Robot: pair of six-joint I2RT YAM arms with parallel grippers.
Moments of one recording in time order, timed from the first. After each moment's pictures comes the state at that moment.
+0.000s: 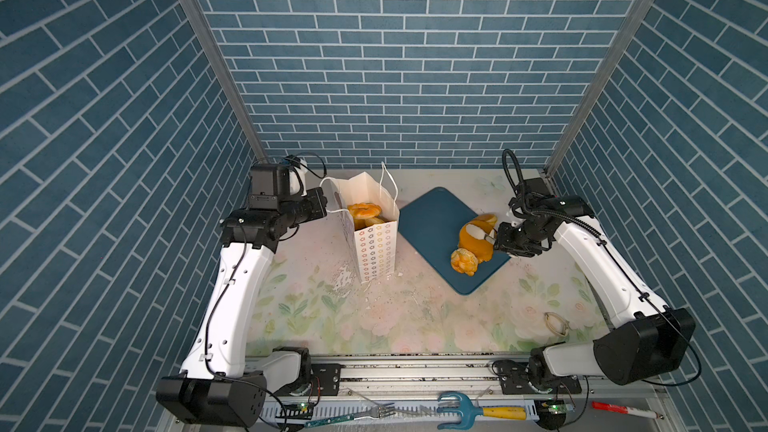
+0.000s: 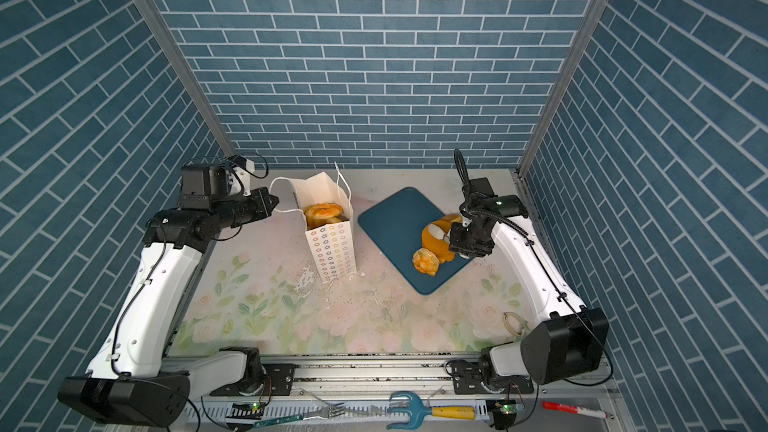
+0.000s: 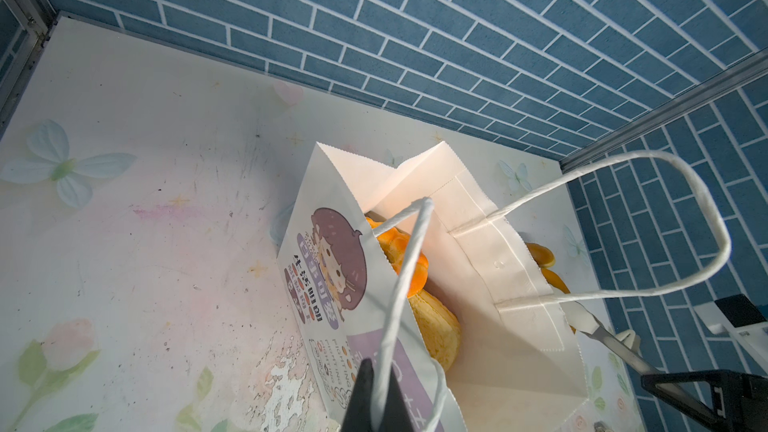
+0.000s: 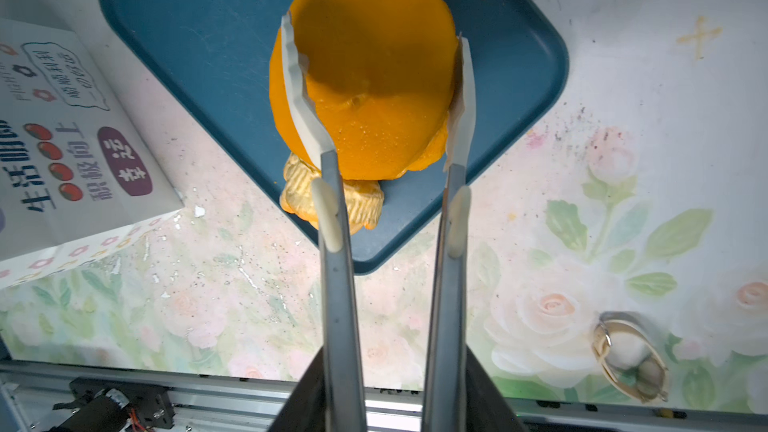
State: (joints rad) left arm -0.07 1.20 1.43 -0.88 0.29 -0.34; right arm 0.29 1.38 1.38 -1.27 -0.16 0.36
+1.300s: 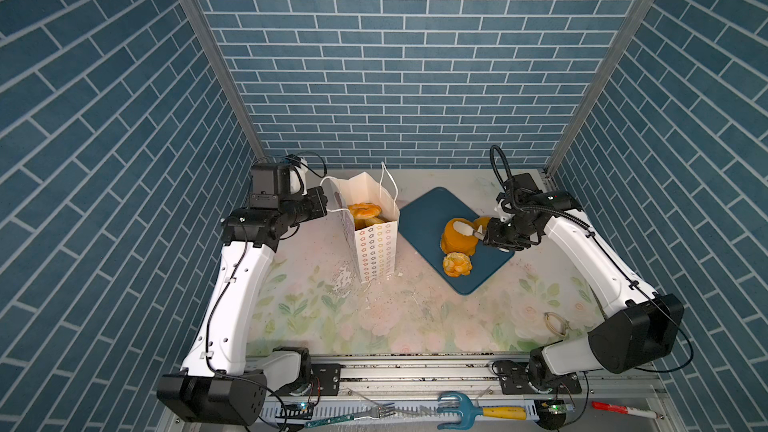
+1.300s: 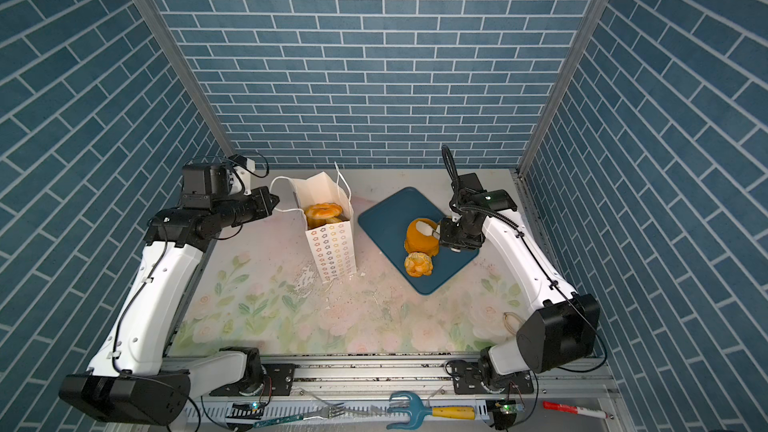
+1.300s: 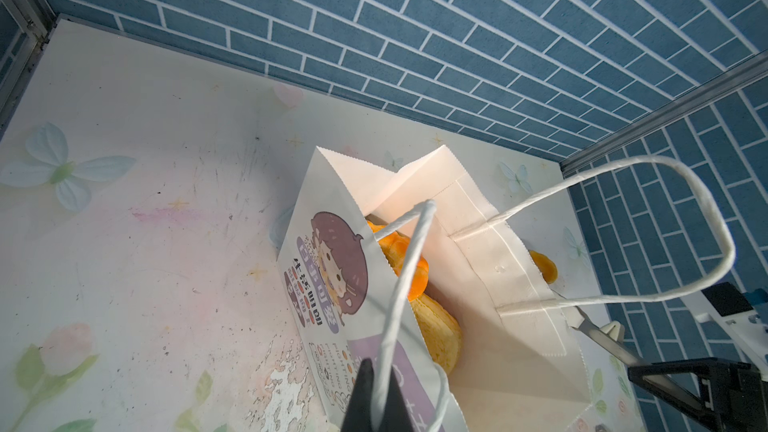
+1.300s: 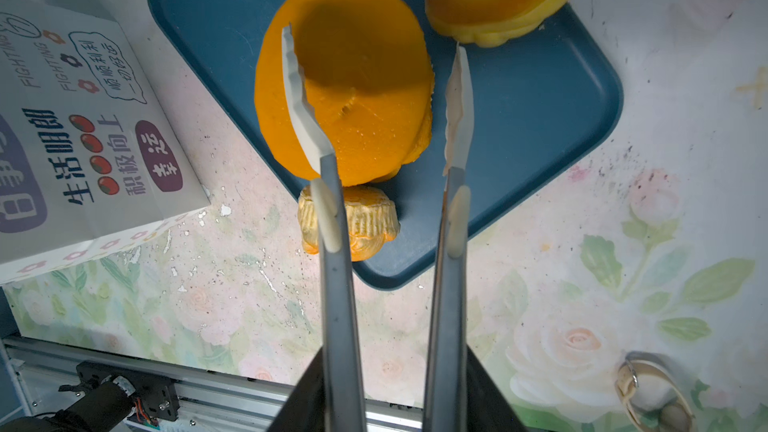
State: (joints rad) left arm -0.07 1.20 1.43 -0.87 0.29 -0.34; right arm 0.35 1.44 1.40 -1.24 -0.17 0.35
